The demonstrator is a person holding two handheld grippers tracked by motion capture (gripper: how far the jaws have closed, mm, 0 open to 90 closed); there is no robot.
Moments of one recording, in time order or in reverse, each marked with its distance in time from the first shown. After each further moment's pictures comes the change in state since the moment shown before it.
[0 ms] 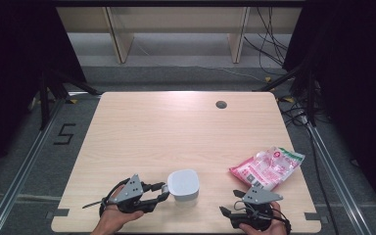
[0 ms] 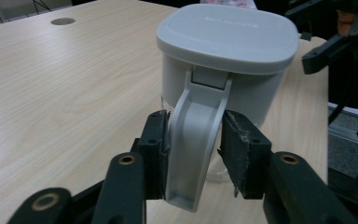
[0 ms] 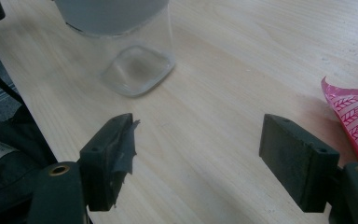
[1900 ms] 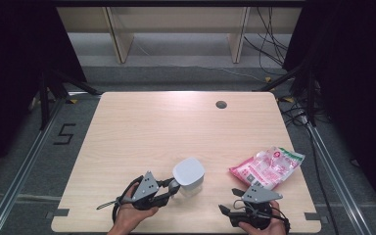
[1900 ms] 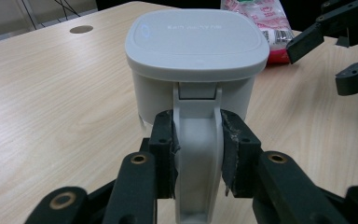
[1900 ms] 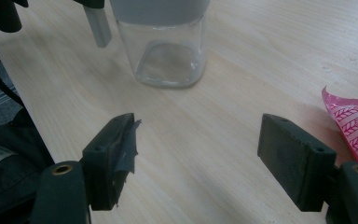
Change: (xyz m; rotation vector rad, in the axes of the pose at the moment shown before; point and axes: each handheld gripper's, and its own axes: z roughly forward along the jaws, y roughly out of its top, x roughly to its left) left arm -0.011 0.017 0.033 0.003 0.124 0.018; right arm 0.000 0.003 0.002 -0.008 0.002 -0.009
